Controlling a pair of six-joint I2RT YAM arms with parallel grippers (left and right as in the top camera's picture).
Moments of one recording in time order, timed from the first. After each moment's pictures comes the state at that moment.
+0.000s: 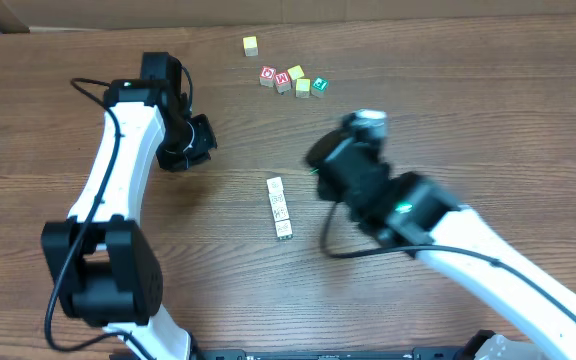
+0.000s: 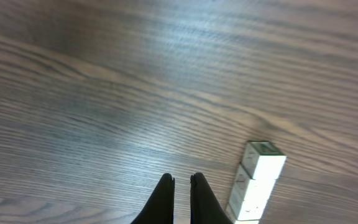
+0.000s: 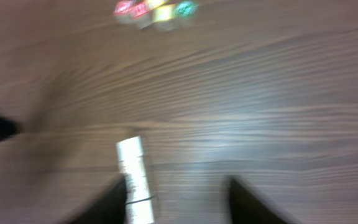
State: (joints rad) left arm 0.00 1.85 1.56 -1.14 0.15 -0.38; right arm 0.80 1.45 1.37 -0.89 0.38 0.82
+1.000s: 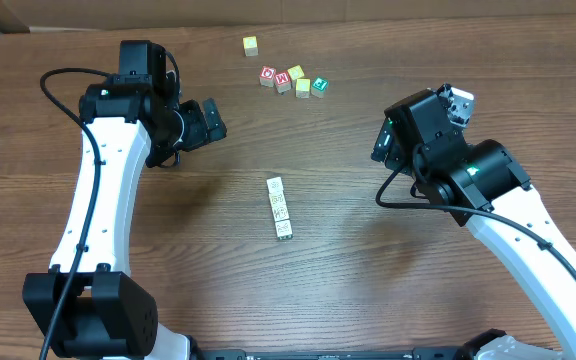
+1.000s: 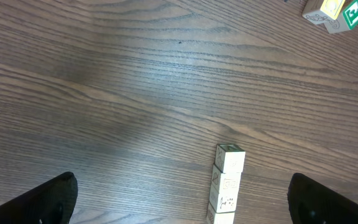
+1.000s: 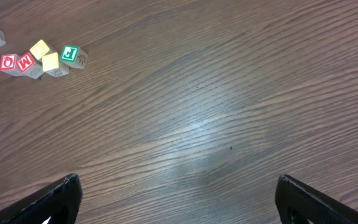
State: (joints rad) left arm 0.00 1.70 1.58 -1.13 0.15 -0.37; right arm 0.50 1.41 1.37 -1.01 0.38 0.78
